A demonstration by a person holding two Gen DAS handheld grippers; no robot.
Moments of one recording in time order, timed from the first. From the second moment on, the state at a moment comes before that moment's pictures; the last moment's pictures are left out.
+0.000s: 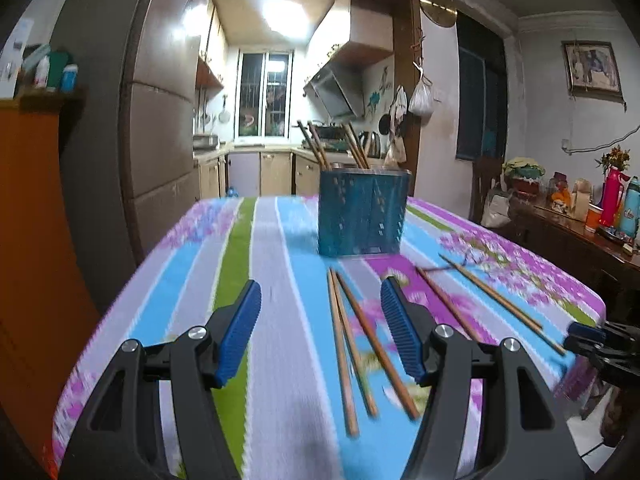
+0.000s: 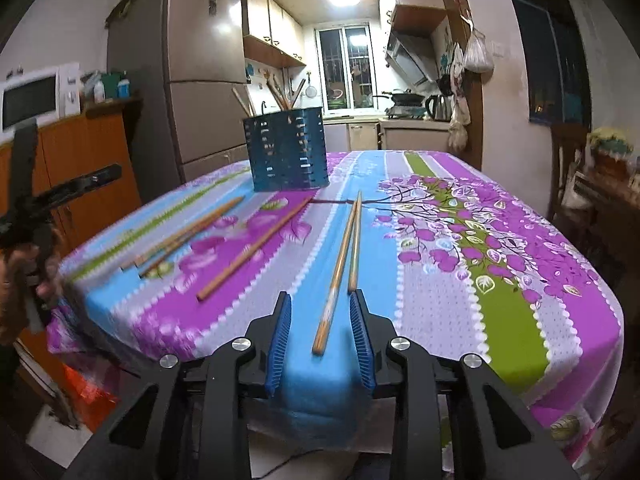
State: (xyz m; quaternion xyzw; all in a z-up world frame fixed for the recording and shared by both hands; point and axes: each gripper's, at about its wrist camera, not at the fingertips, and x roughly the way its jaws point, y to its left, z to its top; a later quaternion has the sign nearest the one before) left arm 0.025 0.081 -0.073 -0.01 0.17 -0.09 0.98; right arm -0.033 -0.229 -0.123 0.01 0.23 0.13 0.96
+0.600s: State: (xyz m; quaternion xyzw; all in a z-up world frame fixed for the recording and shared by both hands) left arm 0.002 0.063 -0.144 0.03 0.24 -0.12 0.96; right arm -0.035 -0.223 -0.137 -0.01 0.22 0.11 0.97
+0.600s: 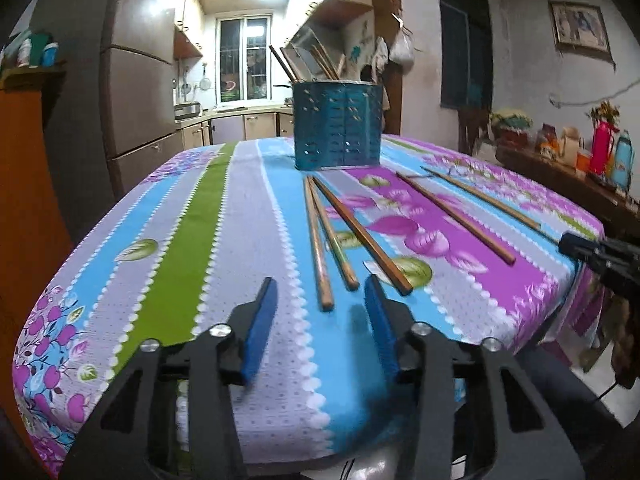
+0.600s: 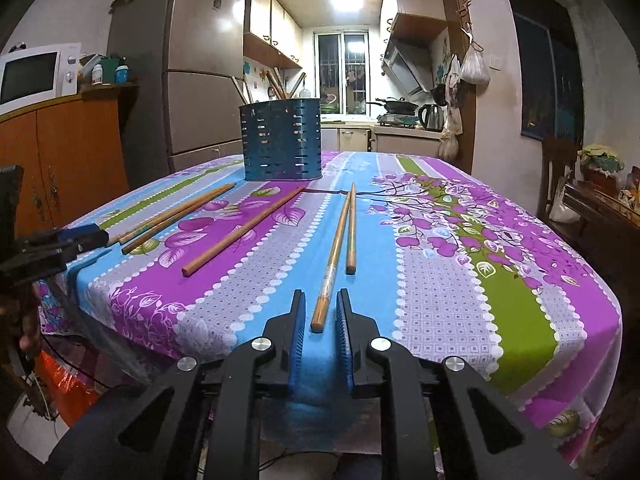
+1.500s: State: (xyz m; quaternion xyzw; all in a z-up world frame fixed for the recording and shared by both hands) left arm -0.006 0.057 -0.154 0.04 0.21 -0.09 0.97; right arm -0.046 -0.214 -0.144 -0.03 0.19 0.10 0.98
